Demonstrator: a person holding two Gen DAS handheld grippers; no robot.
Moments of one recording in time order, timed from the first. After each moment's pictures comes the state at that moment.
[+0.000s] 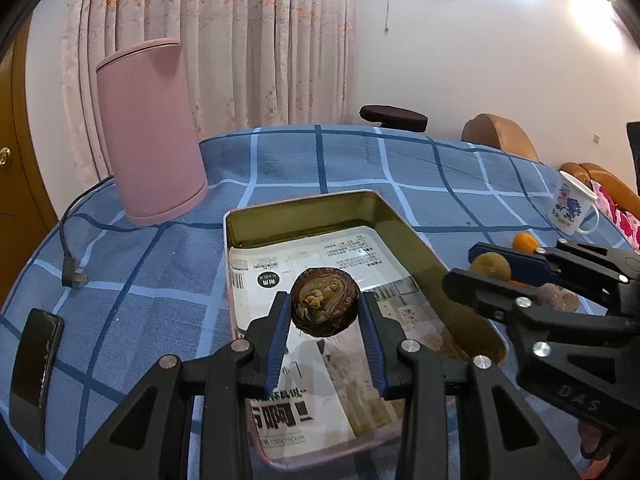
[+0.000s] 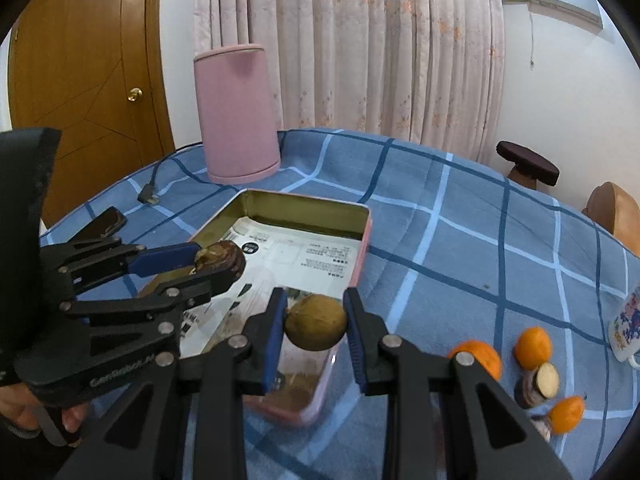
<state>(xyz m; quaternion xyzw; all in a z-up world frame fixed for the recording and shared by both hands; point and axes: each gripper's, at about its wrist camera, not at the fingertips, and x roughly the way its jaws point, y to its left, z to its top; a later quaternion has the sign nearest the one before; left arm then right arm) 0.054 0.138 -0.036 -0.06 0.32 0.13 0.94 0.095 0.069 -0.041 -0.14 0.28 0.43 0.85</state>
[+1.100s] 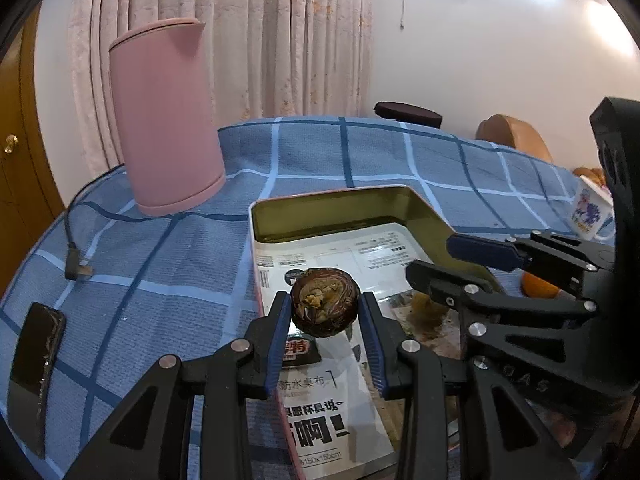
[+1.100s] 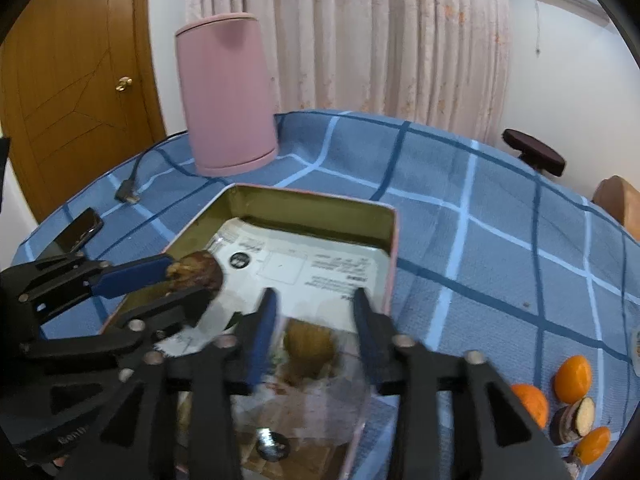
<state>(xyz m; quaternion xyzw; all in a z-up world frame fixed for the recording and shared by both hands) 0.059 0.160 -0.047 -0.08 0.33 0.15 0.93 0.124 0.111 -0.058 -0.13 0.31 0.43 0.84</state>
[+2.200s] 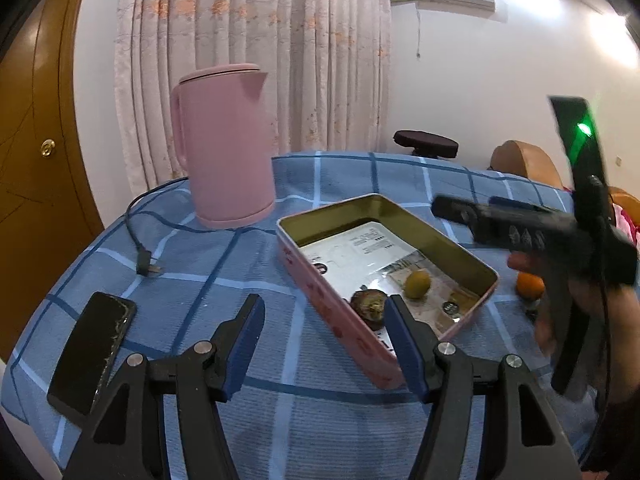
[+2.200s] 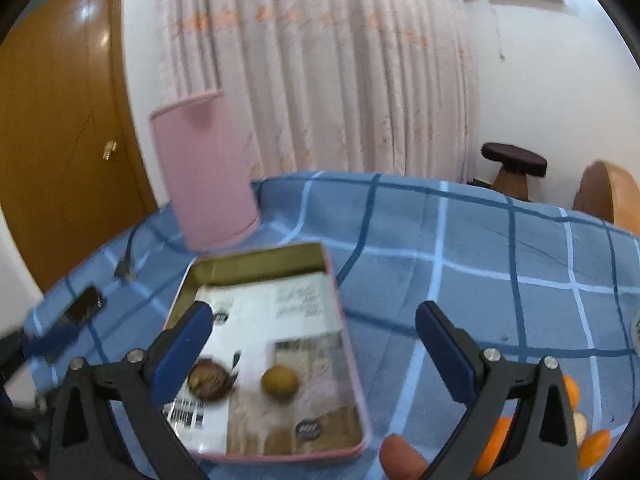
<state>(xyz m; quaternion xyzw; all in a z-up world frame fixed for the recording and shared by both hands) -0.012 0.161 -0.017 -0.07 0.28 0.19 0.94 0.153 0.098 -0.025 -0.04 0.28 0.41 0.87</state>
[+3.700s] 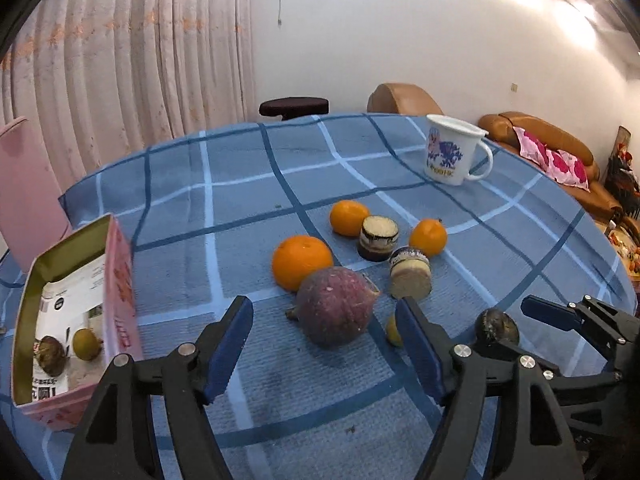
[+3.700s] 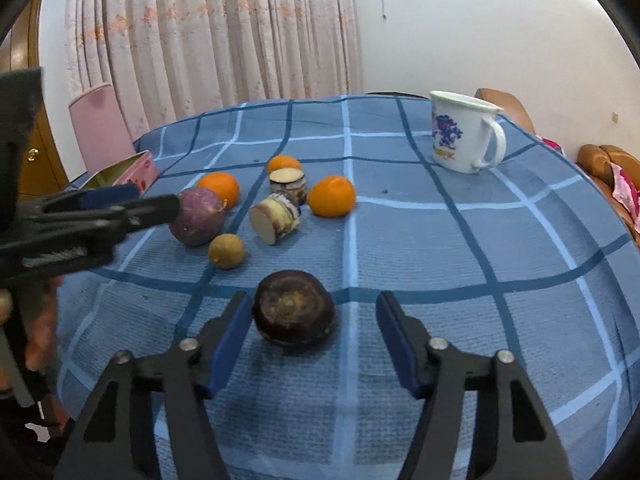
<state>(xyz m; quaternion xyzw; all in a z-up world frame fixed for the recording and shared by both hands) 0.093 -0.028 -0.045 0.00 0.33 -0.02 0.94 0.063 -0.158 -0.086 -0.04 0.33 0.24 0.91</state>
